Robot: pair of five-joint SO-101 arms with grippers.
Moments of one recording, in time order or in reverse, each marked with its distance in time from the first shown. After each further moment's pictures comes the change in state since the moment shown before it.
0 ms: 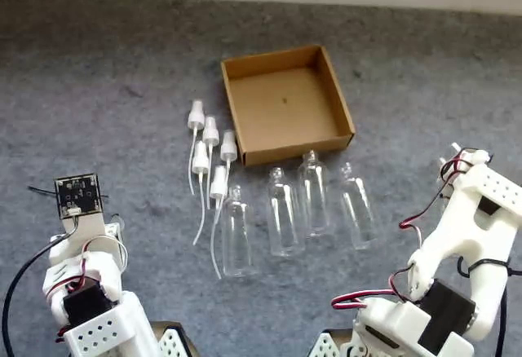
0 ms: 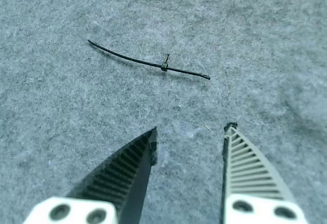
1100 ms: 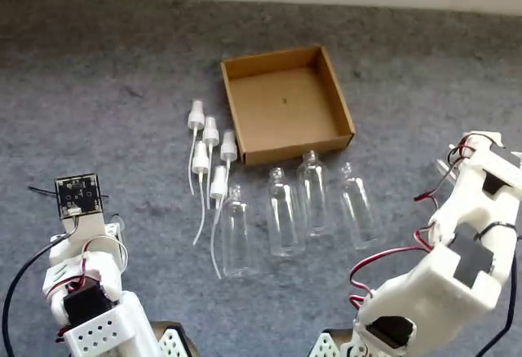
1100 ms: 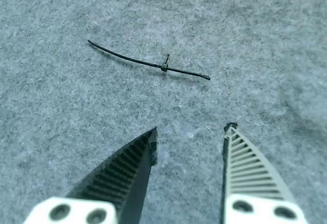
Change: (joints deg) left arm 0.0 0.0 0.0 0.0 0.0; right arm 0.8 23.5 -12.2 -27.7 -4.0
